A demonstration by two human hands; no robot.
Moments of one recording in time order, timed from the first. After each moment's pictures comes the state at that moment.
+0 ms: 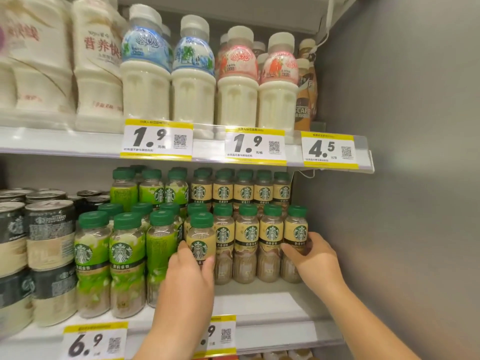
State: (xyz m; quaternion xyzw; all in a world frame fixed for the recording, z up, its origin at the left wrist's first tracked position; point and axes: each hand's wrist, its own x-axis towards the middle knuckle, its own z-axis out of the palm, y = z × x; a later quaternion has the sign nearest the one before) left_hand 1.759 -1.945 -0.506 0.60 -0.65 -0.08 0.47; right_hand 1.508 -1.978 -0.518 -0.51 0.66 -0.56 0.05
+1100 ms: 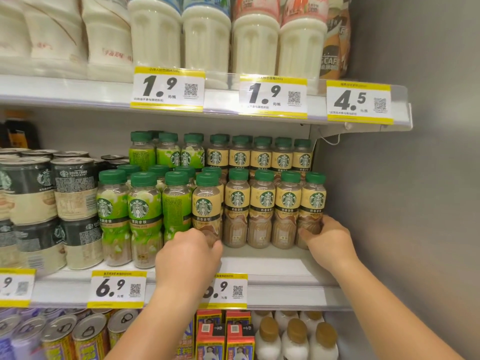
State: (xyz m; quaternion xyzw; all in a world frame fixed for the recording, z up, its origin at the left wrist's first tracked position) left_hand 1.774 -1.963 -0.536 0.68 -0.66 0.05 0.31; right_hand 1.514 -1.980 -0.536 -0.52 0.70 -0.48 0.09
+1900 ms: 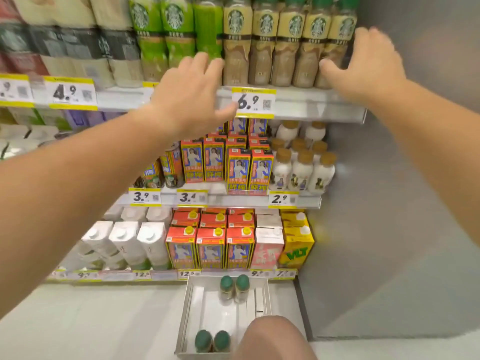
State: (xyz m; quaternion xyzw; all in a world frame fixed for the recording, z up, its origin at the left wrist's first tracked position) left_hand 1.862 -1.890 -0.560 0.48 -0.82 0.21 0.23; right_hand 1.549 -1.886 -0.519 -0.59 0.75 -0.22 -0.20
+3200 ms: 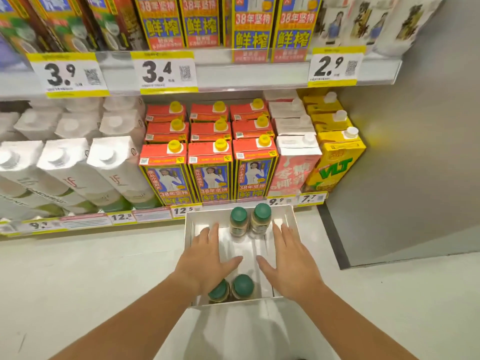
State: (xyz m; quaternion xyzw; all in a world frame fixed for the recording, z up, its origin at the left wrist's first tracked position) left_hand 1.900 -1.769 -1.100 0.57 -0.79 -0.23 -0.06; right_hand 1.692 -1.700 -1.106 -0.63 0.75 -0.03 0.18
